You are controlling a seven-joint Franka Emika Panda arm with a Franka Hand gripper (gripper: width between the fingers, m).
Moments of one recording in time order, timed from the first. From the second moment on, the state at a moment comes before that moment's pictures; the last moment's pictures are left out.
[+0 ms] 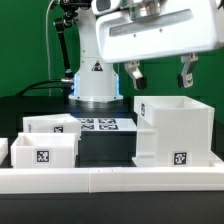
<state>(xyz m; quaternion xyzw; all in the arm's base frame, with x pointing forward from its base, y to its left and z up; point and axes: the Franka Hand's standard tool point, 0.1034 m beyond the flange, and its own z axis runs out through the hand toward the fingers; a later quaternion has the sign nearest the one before) 0.633 0.052 0.148 -0.92 0.39 0.01 0.10</state>
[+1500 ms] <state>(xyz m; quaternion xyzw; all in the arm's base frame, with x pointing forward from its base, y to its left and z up) 0.588 -0.032 0.116 -1.00 0.08 0.00 0.06</state>
